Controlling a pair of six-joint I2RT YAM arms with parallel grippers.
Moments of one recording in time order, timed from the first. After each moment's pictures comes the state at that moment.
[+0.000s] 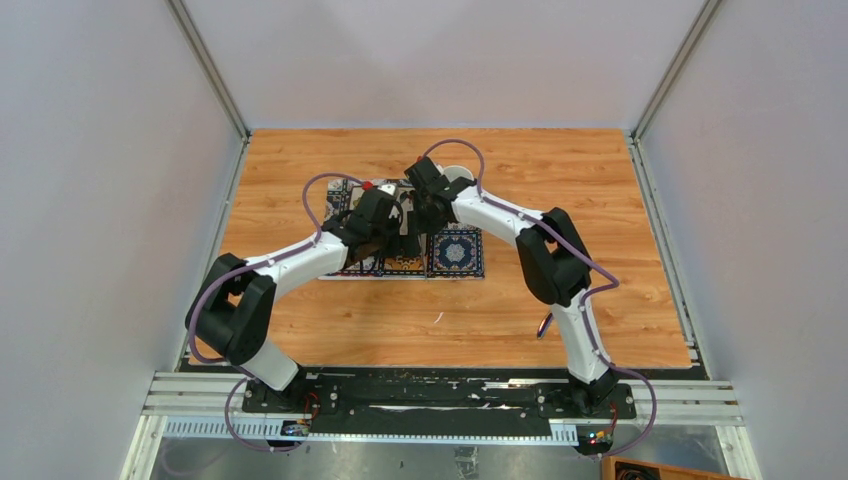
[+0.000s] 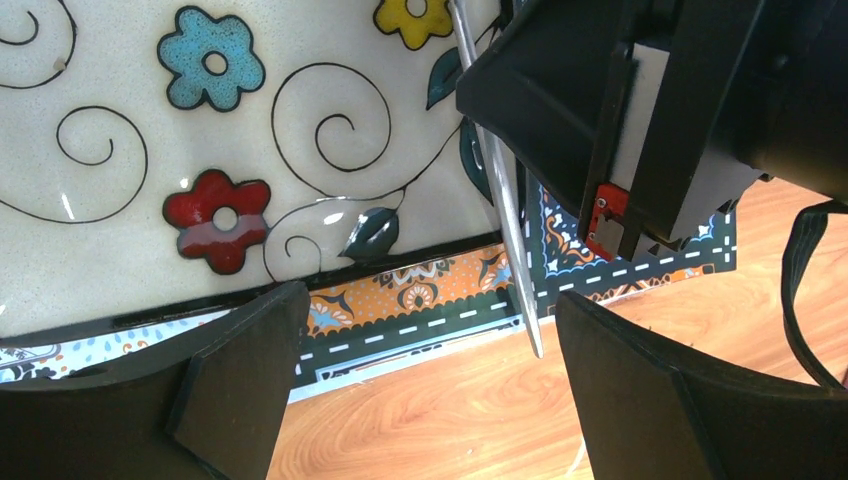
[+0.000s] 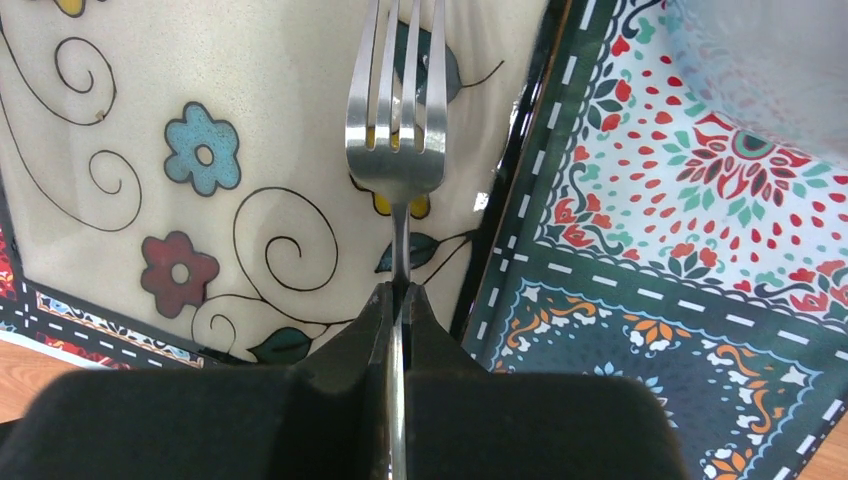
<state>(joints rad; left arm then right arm) -0.56 1.56 0.93 -0.18 -0.04 -0.48 0.71 2.17 1.74 -0.55 0.07 0.53</state>
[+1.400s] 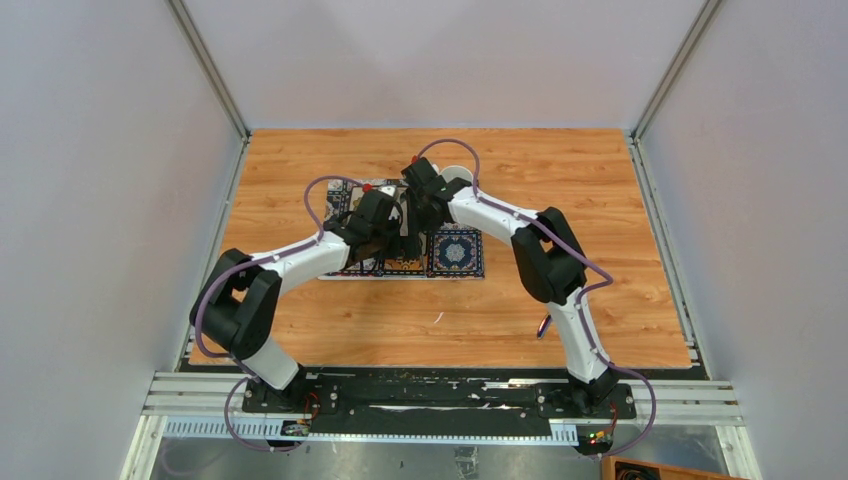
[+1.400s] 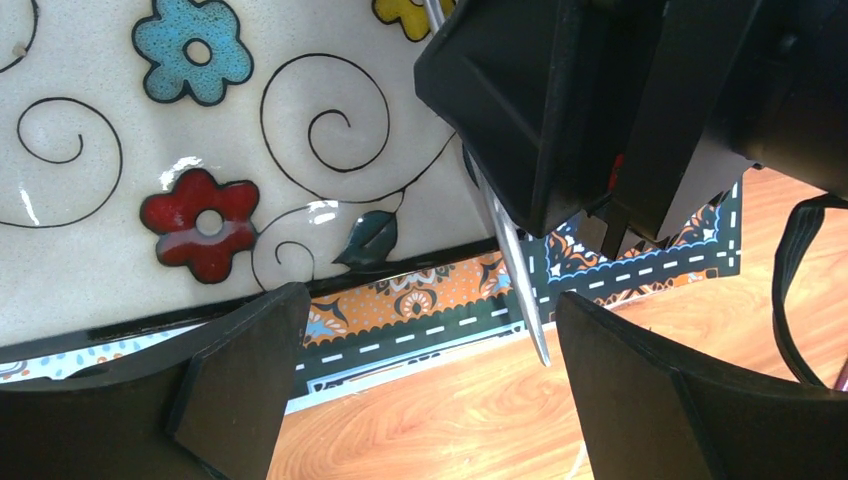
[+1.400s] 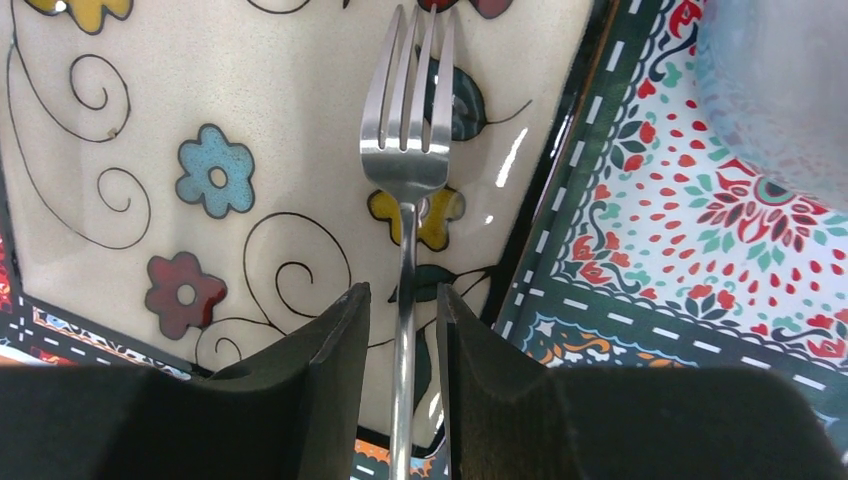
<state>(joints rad) -0.54 1.59 0.92 -0.16 -0.02 -0.50 0.71 2.21 1.78 -0.51 0.06 0.50</state>
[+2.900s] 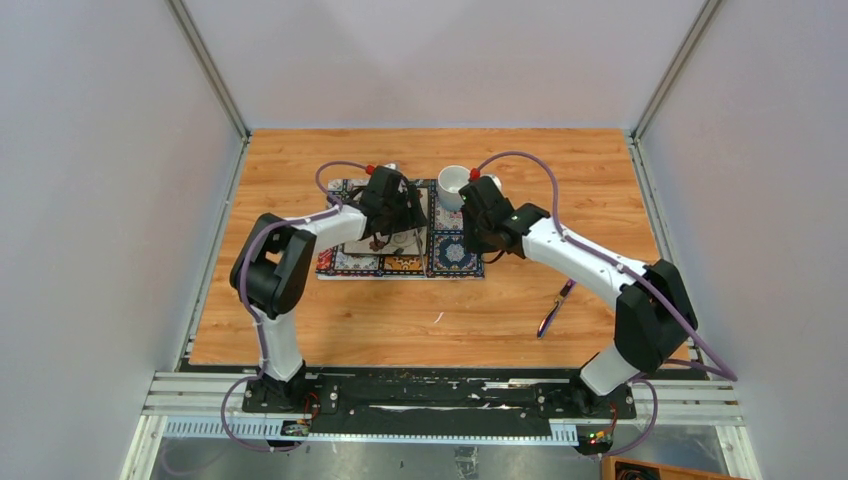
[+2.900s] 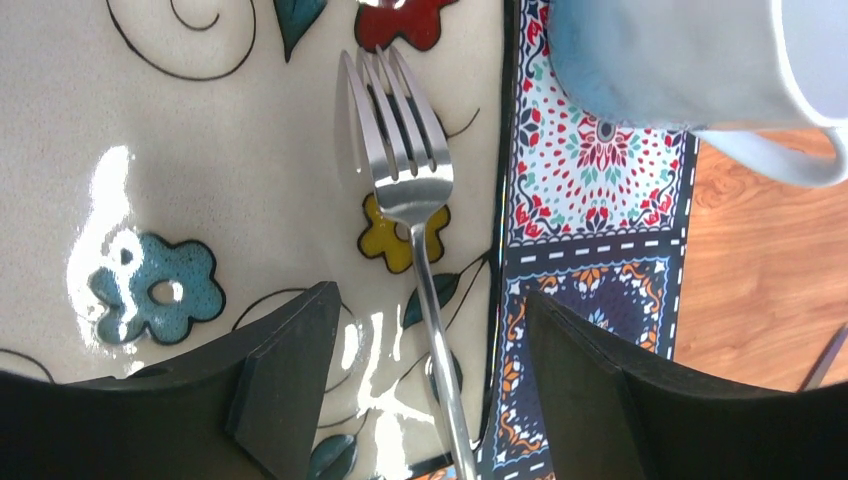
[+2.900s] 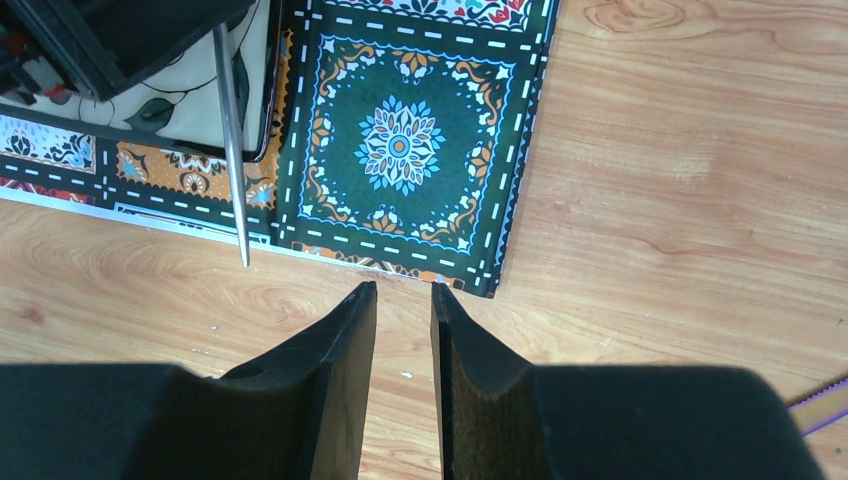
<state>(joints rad) -0.47 1.88 1.15 -0.05 0.04 -0.64 0.68 1.55 1.19 -0.56 0.19 0.49</state>
